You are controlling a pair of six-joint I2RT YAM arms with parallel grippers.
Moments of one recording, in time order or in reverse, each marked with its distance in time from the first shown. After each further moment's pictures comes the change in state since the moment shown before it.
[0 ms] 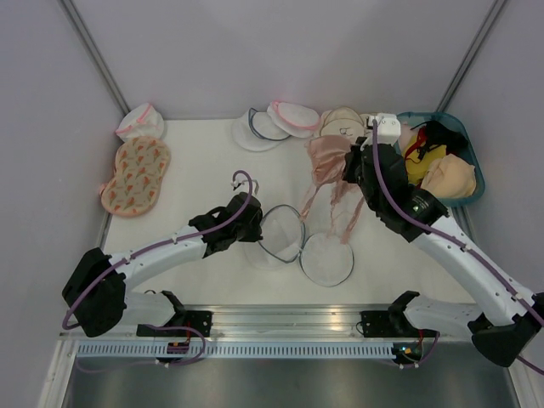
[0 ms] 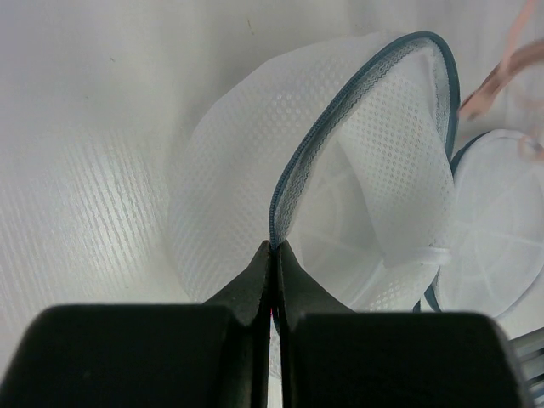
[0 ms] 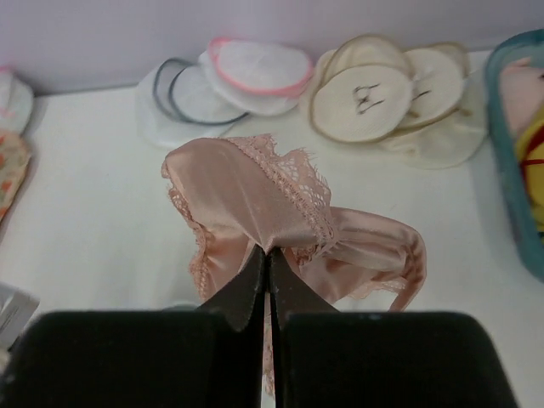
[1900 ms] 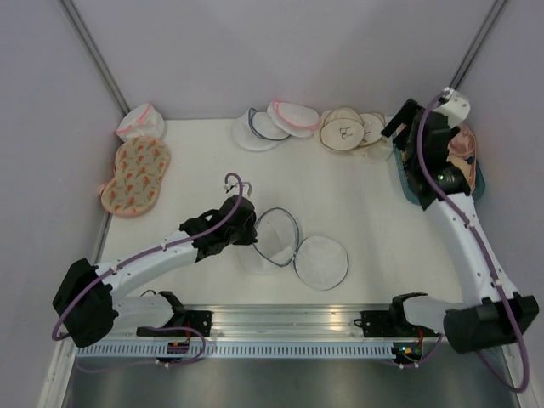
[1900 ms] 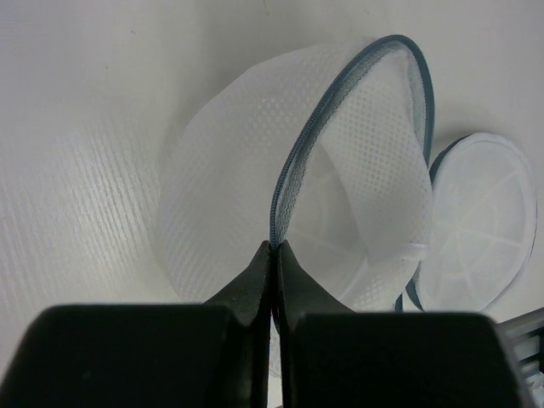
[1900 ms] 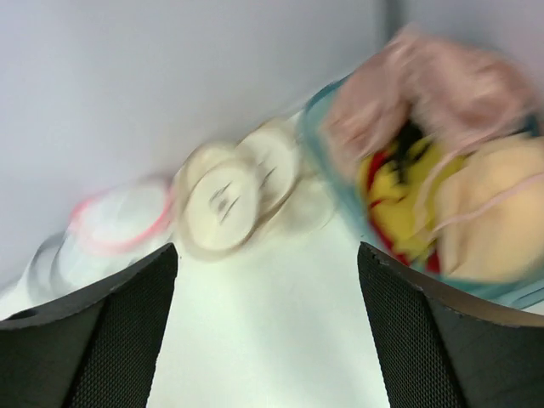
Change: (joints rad) left arm 0.000 -0.082 -0.008 -0.084 0.002 -0.021; right arm -0.595 0.199 0.175 0.054 -0.008 0.092
